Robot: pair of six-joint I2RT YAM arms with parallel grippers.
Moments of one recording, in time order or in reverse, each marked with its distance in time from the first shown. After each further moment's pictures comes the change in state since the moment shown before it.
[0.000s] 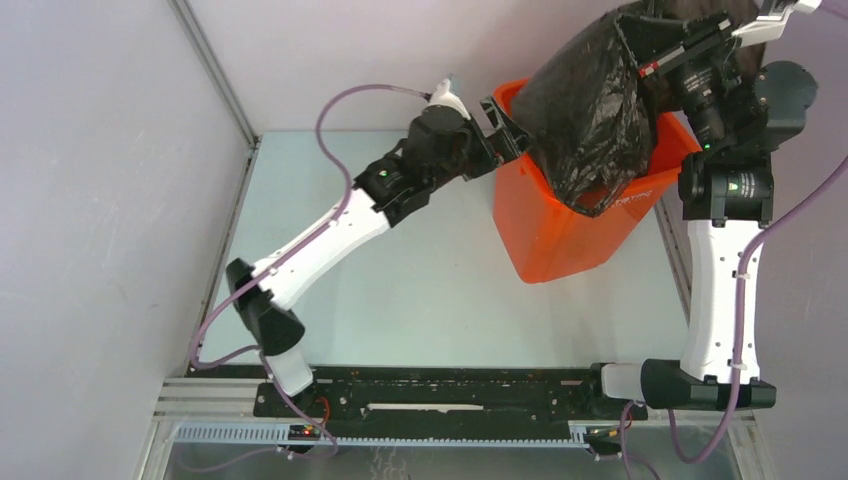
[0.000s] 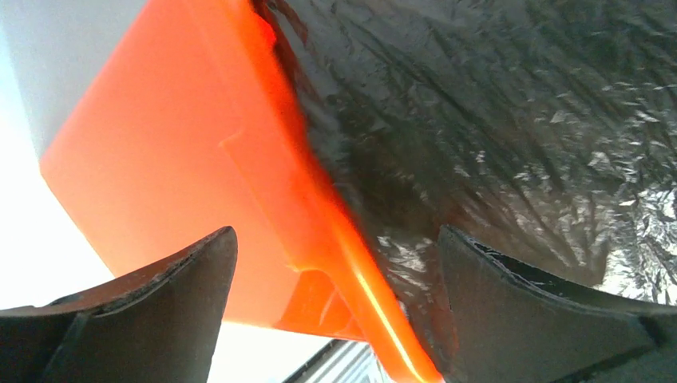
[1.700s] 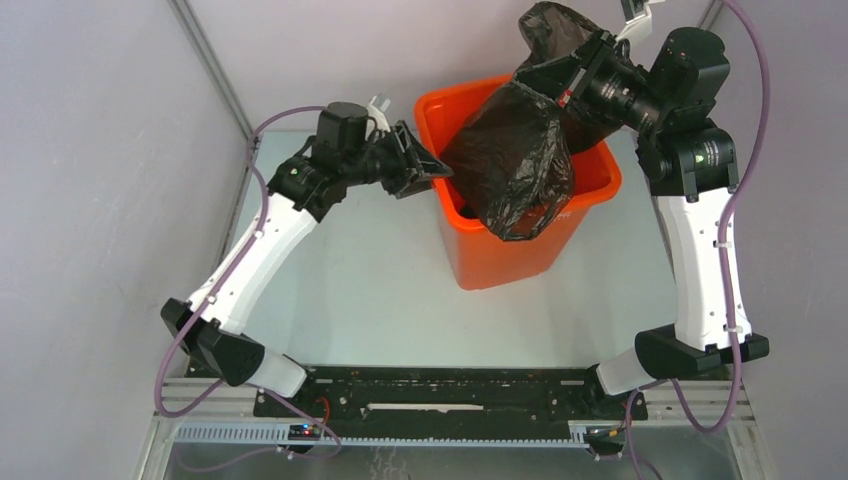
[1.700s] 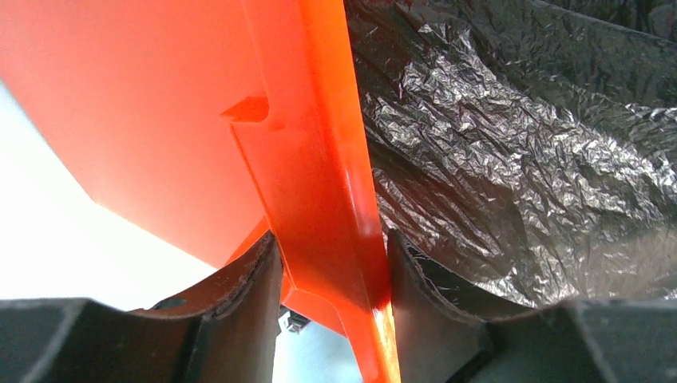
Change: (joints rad) left arm 0.320 -0.220 -0.223 -0.280 0.524 -0.045; right arm 0.273 0.170 0.233 -0.498 -0.169 -0.122
